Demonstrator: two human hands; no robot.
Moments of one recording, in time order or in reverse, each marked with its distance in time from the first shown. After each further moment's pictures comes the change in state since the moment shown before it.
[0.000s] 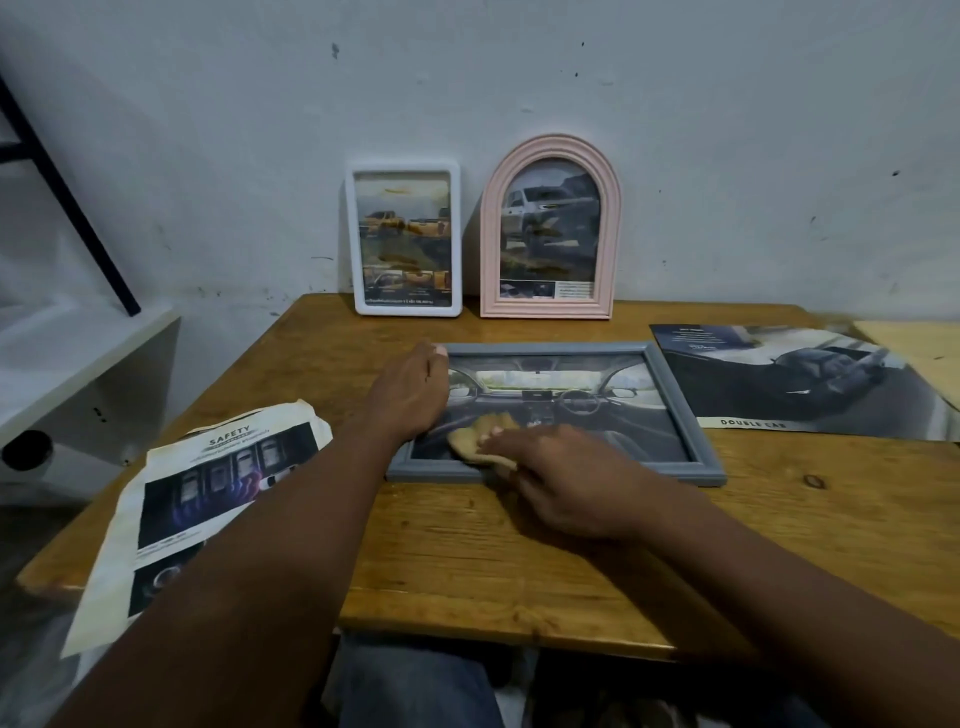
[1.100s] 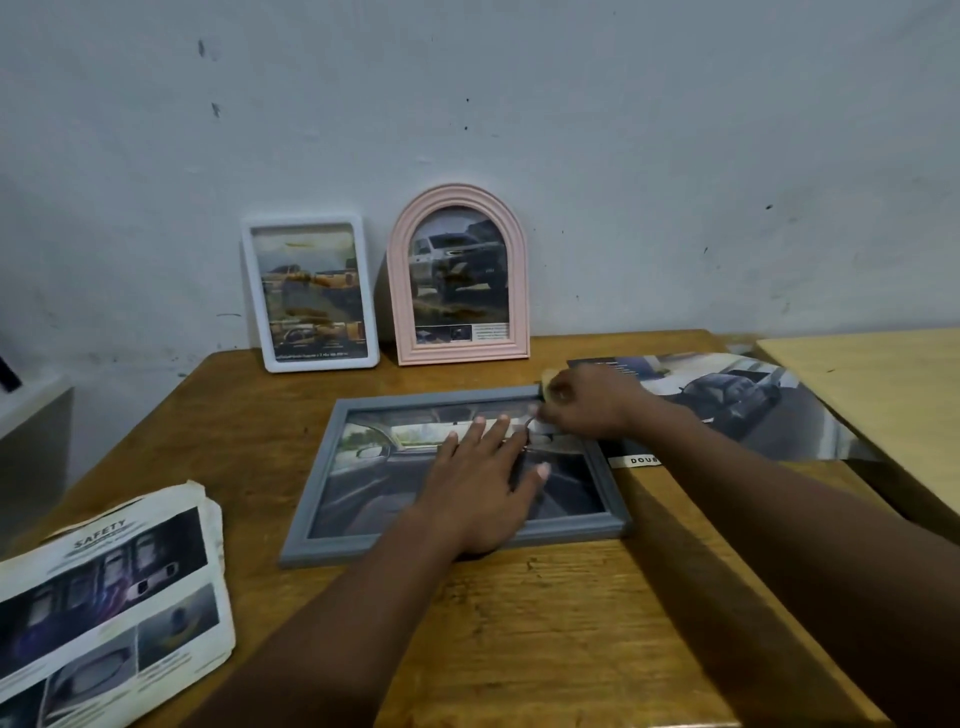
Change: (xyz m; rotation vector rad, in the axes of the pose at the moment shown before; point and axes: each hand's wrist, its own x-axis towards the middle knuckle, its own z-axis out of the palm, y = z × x) left_hand -0.034 0.103 0.094 0.410 -0.359 0.383; right_hand 0.021 0.160 -0.065 -0.085 0.061 0.552
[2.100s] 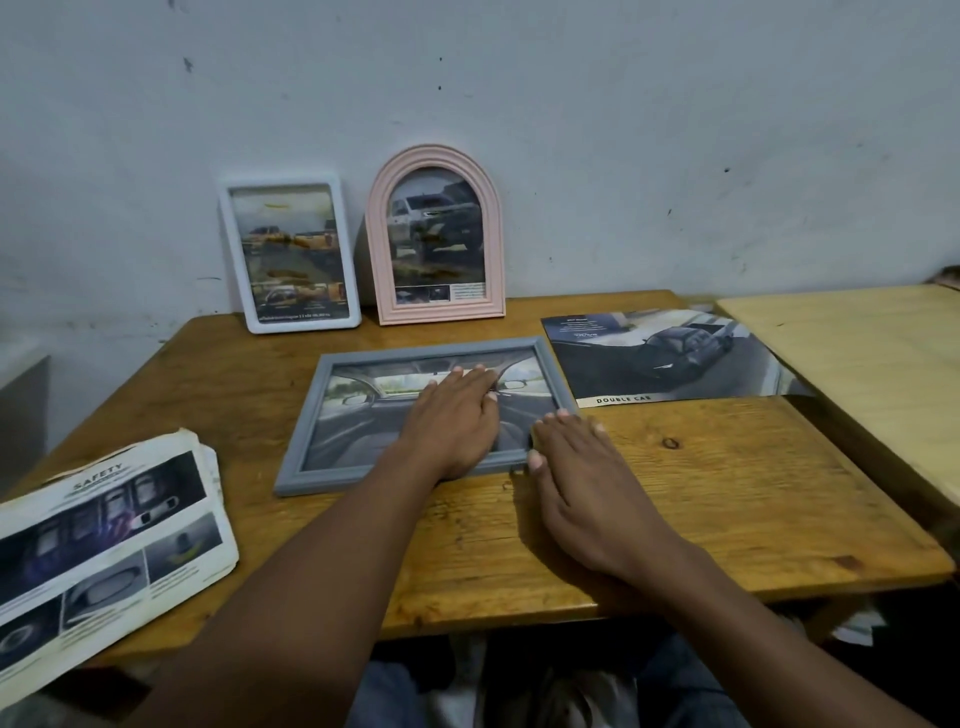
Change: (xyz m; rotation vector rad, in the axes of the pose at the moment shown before) left_hand 0.001 0.000 0.001 -0.141 0.137 -0.040; right_hand -0.172 -0.040 0.063 0.140 0.218 -0.125
